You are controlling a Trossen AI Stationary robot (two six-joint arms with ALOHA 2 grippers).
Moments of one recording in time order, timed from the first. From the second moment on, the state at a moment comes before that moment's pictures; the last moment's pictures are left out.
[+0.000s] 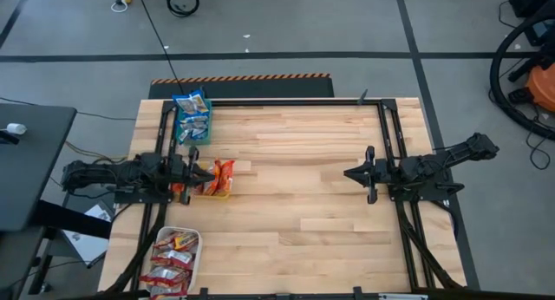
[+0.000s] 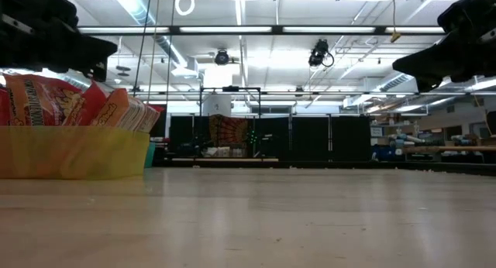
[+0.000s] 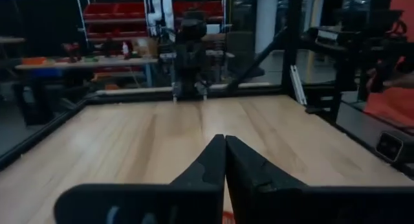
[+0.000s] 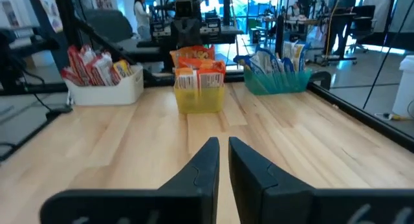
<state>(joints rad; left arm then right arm) -0.03 0.03 0.01 0.06 0.03 0.02 0.33 0.15 0.01 0.08 0.42 0.05</state>
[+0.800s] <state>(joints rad) -0.03 0.03 0.01 0.05 -0.01 -0.01 0.10 0.14 0.01 0.19 0.22 0.02</state>
